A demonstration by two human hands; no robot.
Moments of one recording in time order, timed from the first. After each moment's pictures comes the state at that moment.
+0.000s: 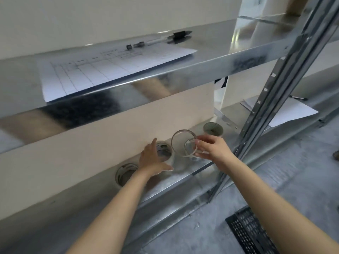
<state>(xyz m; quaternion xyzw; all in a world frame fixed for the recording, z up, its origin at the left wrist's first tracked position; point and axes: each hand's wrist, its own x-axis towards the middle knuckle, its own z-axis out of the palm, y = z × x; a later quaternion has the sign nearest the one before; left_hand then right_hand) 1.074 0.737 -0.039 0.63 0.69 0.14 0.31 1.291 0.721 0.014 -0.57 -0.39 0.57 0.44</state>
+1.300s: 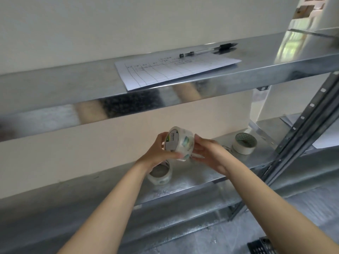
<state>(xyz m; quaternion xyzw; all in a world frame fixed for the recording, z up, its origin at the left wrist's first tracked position) 1.008 0.693 0.026 0.53 0.58 0.36 0.51 1.210 0.719 0.033 -0.43 -0.44 0.72 0.32</state>
